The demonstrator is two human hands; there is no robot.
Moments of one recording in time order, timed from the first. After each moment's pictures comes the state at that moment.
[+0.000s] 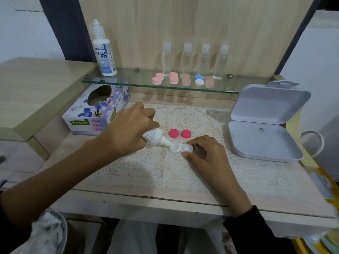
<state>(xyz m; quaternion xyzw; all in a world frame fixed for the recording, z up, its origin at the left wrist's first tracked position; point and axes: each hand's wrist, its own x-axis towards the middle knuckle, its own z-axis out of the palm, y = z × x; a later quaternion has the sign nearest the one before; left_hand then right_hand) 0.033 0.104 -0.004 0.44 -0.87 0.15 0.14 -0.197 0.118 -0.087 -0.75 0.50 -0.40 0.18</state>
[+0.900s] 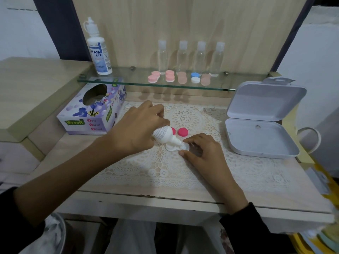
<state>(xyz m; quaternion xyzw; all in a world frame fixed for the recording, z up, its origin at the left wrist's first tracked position) 0.009 0.100 -0.003 0.45 -0.88 0.12 0.11 -0.197 0.117 -0.086 -0.75 0.51 -0.38 0.16</state>
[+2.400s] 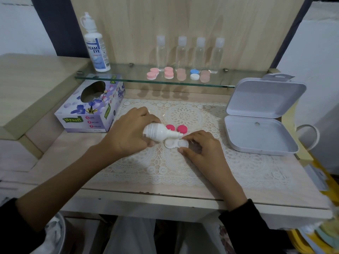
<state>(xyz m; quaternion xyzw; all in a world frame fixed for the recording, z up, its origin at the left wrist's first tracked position) 0.025 0.097 -0.033 0.54 -0.82 -0.01 0.19 -0.197 0.117 -0.087 -0.75 0.51 -0.39 0.17</state>
